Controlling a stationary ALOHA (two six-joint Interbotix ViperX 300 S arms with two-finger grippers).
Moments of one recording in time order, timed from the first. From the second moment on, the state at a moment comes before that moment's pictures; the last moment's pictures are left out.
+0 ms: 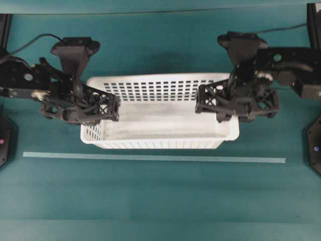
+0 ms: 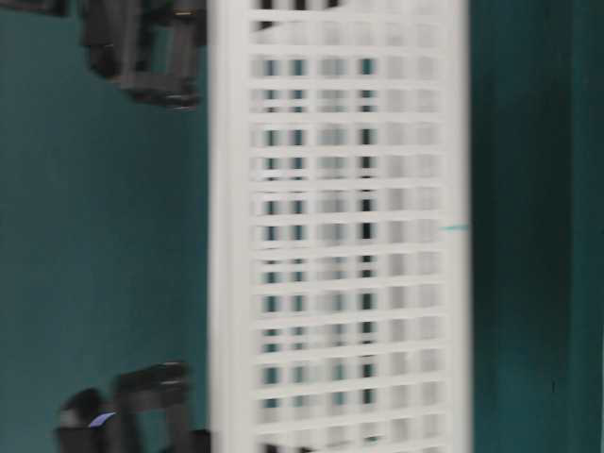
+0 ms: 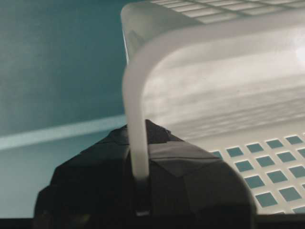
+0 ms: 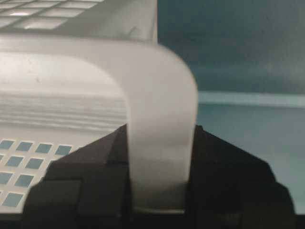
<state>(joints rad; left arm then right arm) 0.11 -0.21 0.51 0.02 0.92 -1.36 -0.18 -0.11 0.40 0.14 1.16 1.33</state>
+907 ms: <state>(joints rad) 0.15 -0.24 0.06 0.02 1.40 -1.27 -0.20 -0.17 0.04 0.12 1.56 1.31</state>
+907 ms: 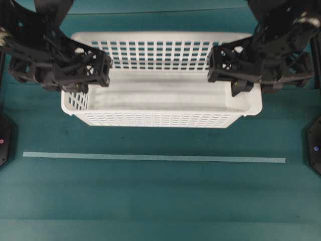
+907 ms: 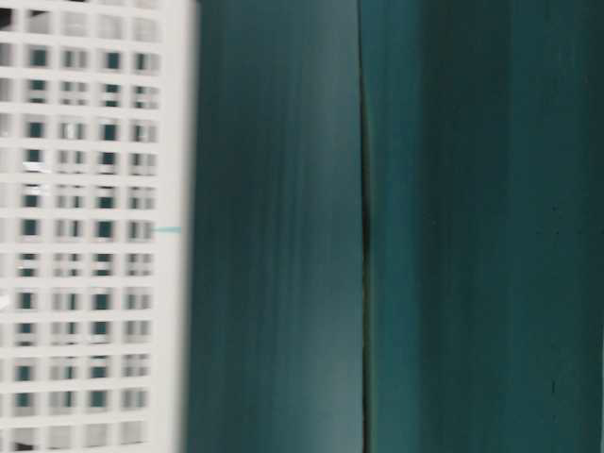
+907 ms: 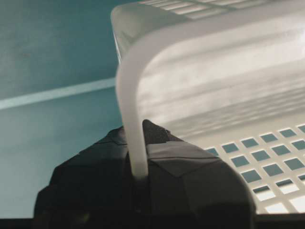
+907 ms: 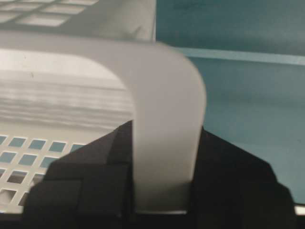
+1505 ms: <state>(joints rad) 0.15 -0.14 -0.34 0.03 1.68 -1.21 -0.19 -0.12 -0.33 0.06 1.87 1.31</state>
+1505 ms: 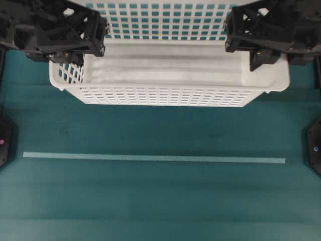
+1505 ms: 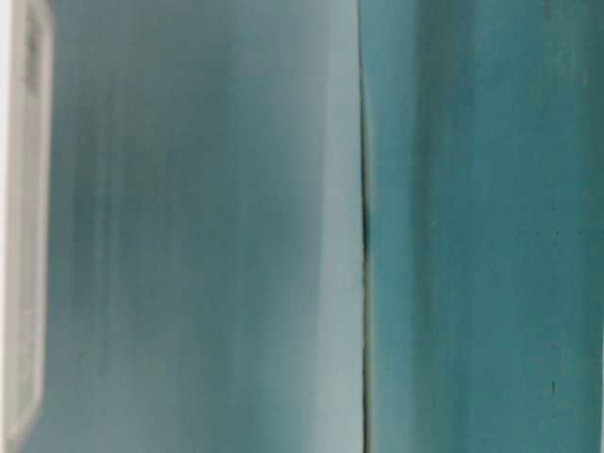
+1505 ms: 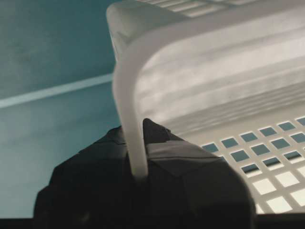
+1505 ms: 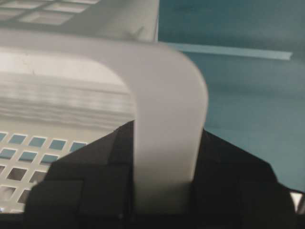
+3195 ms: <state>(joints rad) 0.15 -0.11 -0.28 0.04 1.75 -1.15 -0.15 -0.06 -0.31 -0.09 1.91 1.21</state>
